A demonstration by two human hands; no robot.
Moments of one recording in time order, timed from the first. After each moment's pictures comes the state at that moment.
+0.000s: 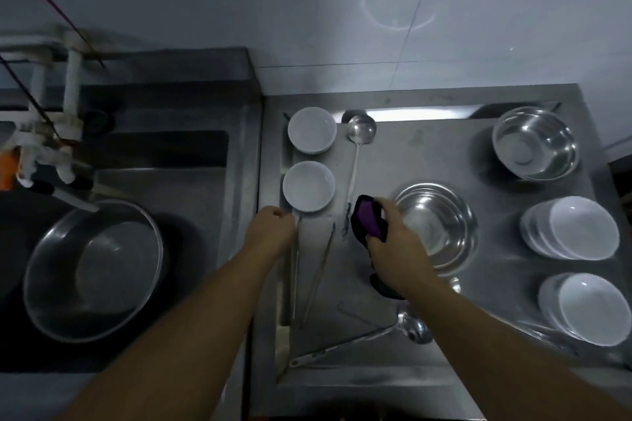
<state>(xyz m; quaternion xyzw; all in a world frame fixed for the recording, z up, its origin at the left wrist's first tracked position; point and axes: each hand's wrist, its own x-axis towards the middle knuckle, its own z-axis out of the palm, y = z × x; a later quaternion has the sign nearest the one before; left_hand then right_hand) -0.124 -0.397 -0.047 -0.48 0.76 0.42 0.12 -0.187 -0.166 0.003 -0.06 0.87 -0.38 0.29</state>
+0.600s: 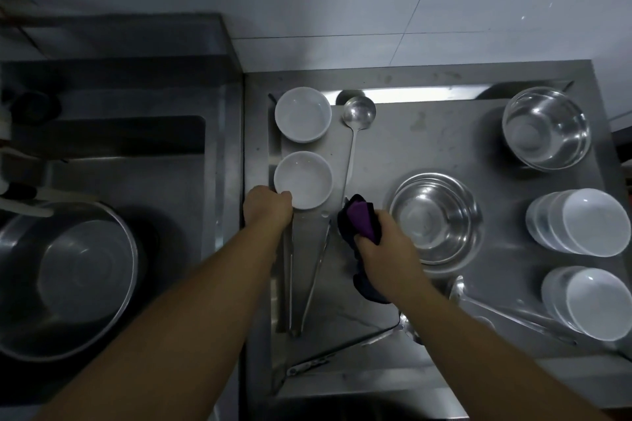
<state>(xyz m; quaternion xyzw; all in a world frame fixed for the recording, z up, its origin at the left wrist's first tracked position) -0.183 -0.422 -0.099 -0.54 0.72 0.42 0.14 -0.190 -0.196 -0.030 0.00 0.88 -0.36 0.31</state>
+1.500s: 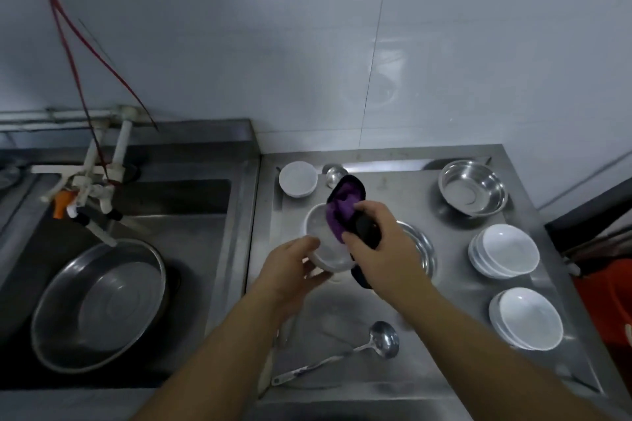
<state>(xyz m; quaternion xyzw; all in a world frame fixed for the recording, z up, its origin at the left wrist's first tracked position) -0.081 -0.287 0.096 -0.41 0.41 0.81 0.03 -0.157 -0.126 0.128 -0.16 0.81 -0.54 0.16</state>
